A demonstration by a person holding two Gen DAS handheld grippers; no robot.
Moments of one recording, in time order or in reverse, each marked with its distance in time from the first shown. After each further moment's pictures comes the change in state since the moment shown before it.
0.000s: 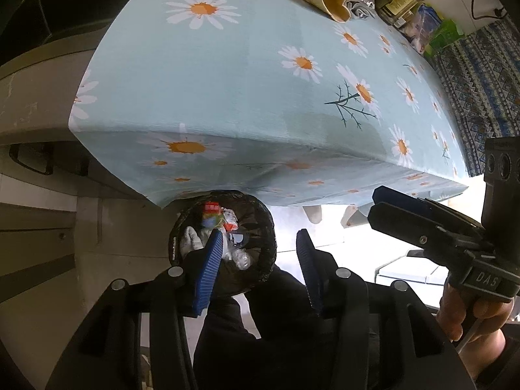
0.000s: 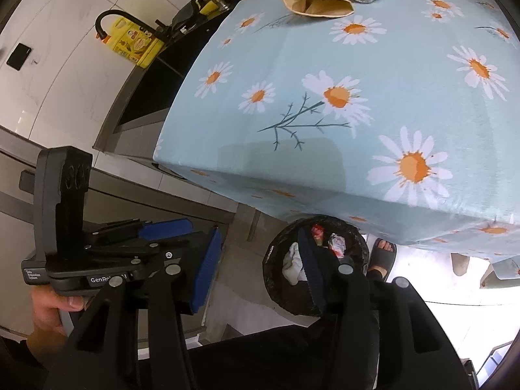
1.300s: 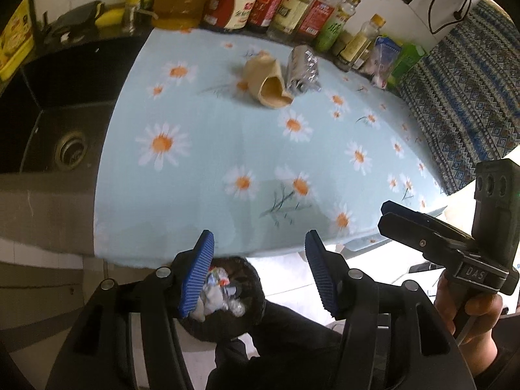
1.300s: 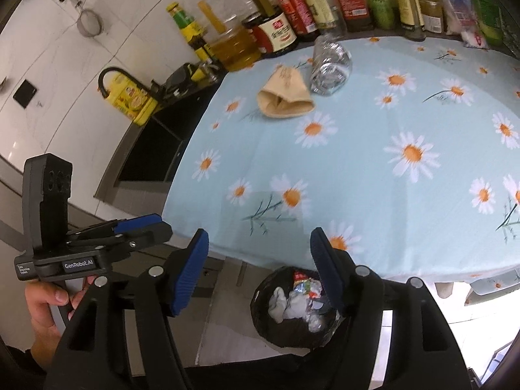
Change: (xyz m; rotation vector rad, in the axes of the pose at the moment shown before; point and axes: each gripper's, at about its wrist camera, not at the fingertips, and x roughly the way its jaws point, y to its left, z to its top) left arm -0.075 -0.053 0.060 0.132 -0.192 -0.018; right arm -0.091 -0.013 0.038 0.026 -0.224 -0.063
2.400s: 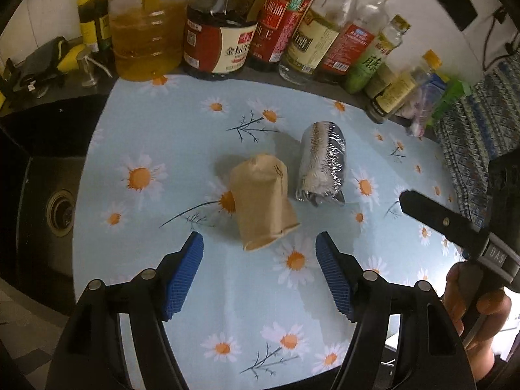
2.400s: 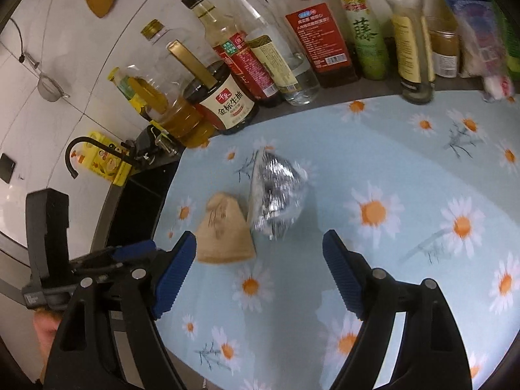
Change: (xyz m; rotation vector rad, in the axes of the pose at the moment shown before) left arm 0.082 -0.020 0.176 -0.071 0.036 0.098; right arm 0.045 -0.094 0.196 0.072 -0.002 0.039
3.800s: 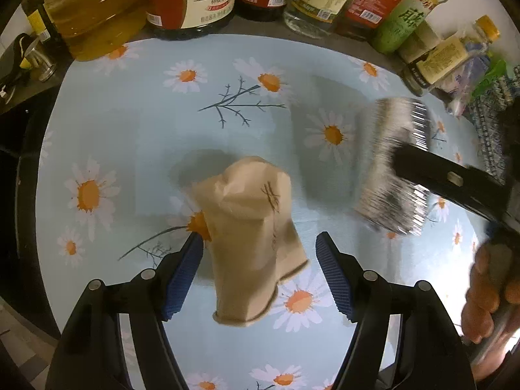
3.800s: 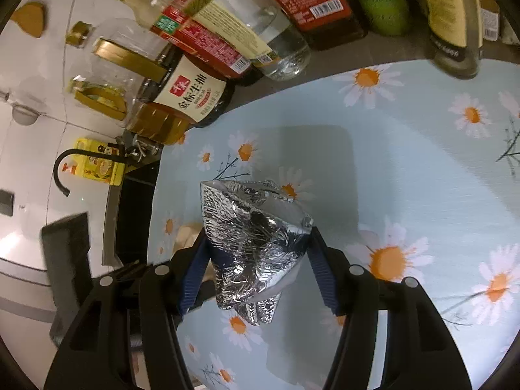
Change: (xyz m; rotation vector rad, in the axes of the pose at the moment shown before) left arm 0.090 -0.015 0.035 0.009 0.200 0.097; right arm 0.057 -0.043 0.045 0.102 0.173 0.073
